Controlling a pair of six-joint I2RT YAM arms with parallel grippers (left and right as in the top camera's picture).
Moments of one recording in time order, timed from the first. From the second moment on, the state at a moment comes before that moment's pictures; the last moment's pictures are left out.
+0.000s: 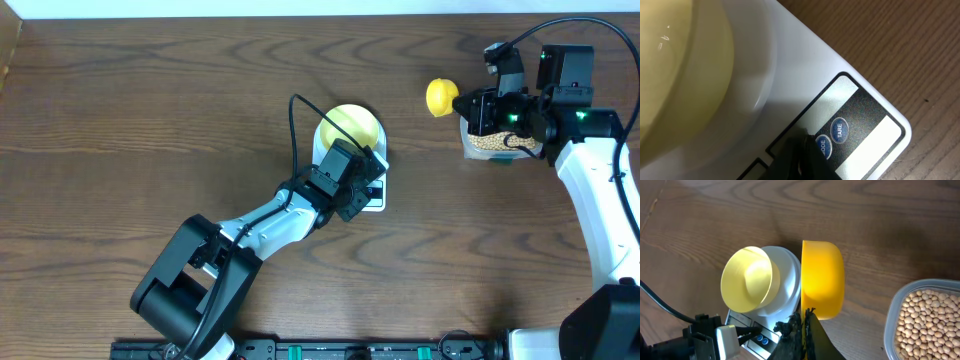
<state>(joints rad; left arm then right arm) -0.65 1.78 0.90 -0.08 0.08 0.22 -0.02 1.57 1.30 -0.62 -0.58 -0.03</state>
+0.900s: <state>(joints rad) -0.64 1.58 0.87 -0.19 0.07 0.16 -0.02 1.57 1.30 -0.61 -0.58 -0.03</state>
